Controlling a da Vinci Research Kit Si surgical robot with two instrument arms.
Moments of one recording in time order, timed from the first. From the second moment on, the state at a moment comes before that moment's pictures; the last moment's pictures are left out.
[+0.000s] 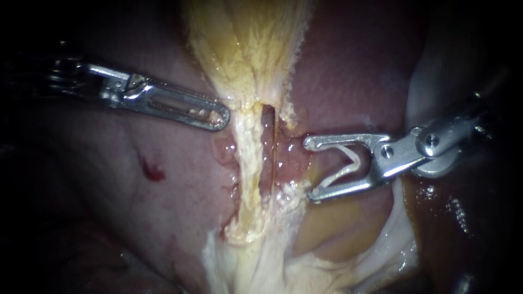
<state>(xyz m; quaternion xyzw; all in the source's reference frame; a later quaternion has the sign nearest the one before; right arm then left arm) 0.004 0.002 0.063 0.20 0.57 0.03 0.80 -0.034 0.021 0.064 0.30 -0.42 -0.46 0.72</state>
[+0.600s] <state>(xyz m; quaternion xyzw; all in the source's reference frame) 0.004 0.002 0.063 0.20 0.57 0.03 0.80 -0.027 0.024 0.058 0.29 -0.43 -0.47 0.71</state>
